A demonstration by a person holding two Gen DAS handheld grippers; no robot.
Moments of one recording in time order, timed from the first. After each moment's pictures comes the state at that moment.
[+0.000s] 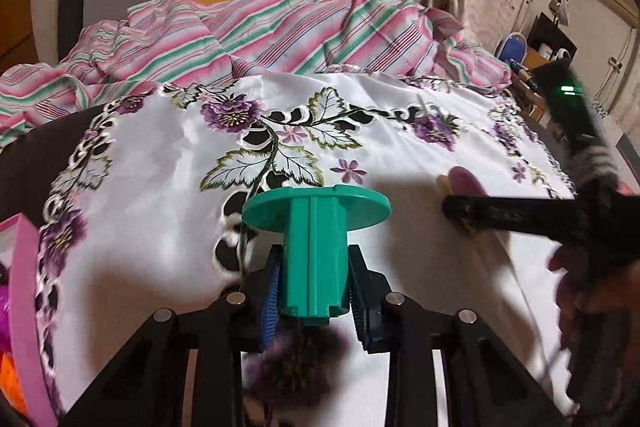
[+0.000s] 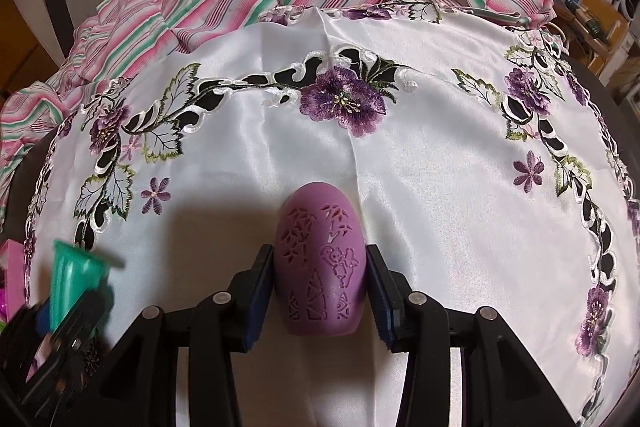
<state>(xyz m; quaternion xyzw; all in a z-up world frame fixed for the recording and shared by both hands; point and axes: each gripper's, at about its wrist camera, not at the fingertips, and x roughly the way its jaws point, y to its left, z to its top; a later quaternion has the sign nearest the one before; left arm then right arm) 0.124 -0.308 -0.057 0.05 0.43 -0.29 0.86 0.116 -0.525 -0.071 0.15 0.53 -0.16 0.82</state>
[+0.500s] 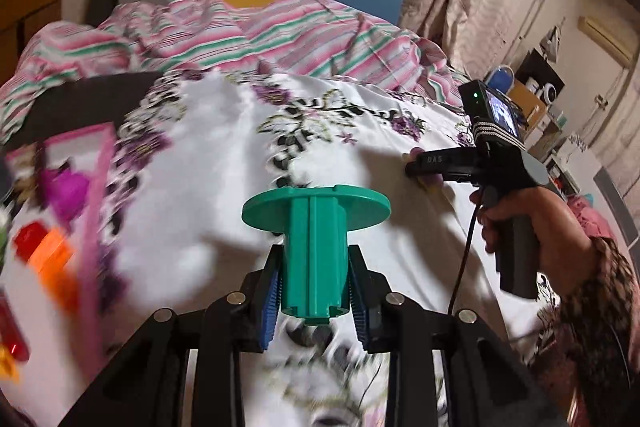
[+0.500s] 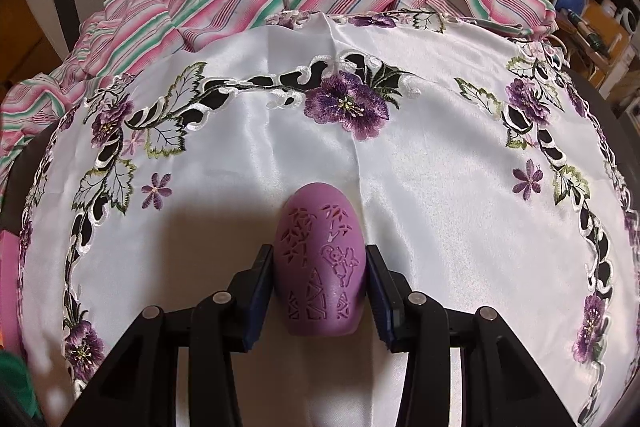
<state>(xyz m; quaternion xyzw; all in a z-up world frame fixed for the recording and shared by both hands) 0.042 -0.204 -0.024 -0.02 0.43 -0.29 0.85 0.113 -0.522 -0.071 0.13 0.52 -0.15 0.83</state>
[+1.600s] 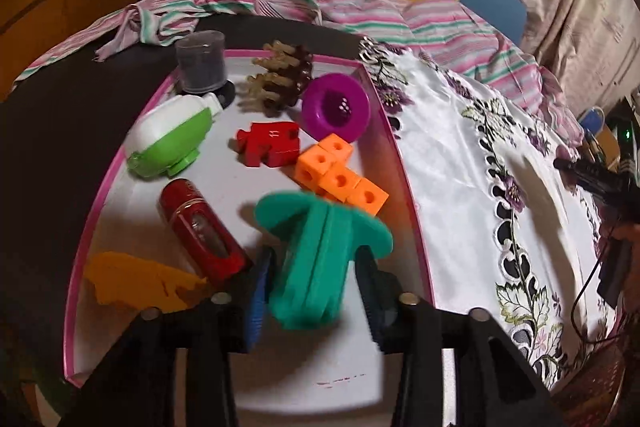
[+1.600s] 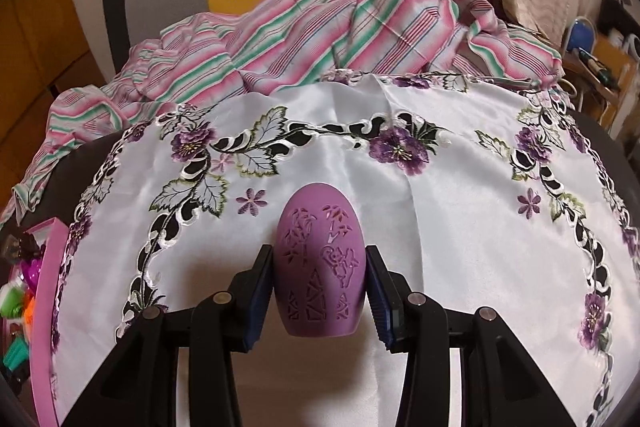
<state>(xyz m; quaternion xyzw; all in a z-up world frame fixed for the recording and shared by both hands) 0.046 -0.033 -0.059 -0.06 0.47 -0.12 0.87 0.082 -0.470 -0.030 0.10 0.43 -0.12 0.89</state>
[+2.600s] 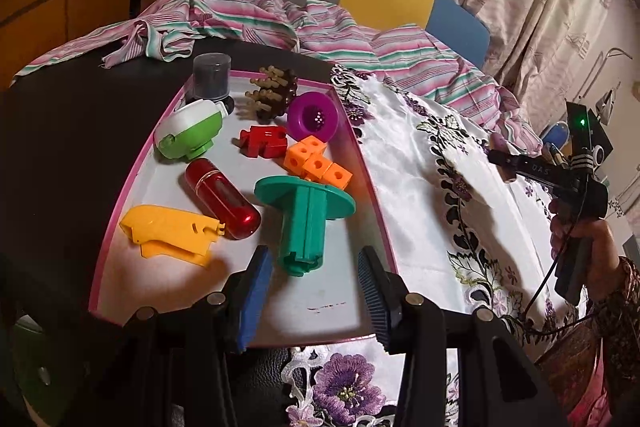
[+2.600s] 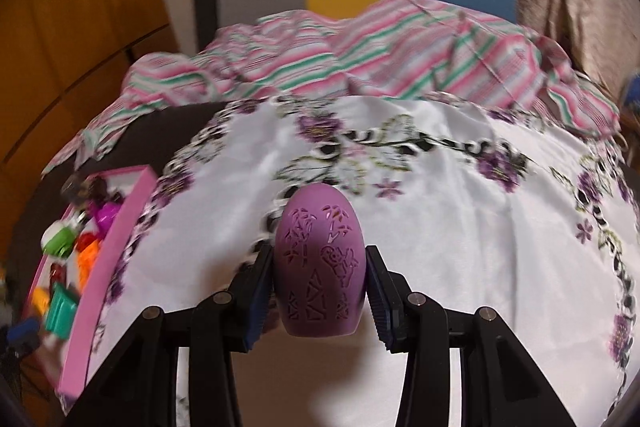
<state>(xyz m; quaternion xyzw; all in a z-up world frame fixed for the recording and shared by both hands) -0.009 -0.003 -0.038 -0.09 0.43 -0.18 0.88 0.057 -0.363 -0.010 0.04 0.41 0.02 0.91</state>
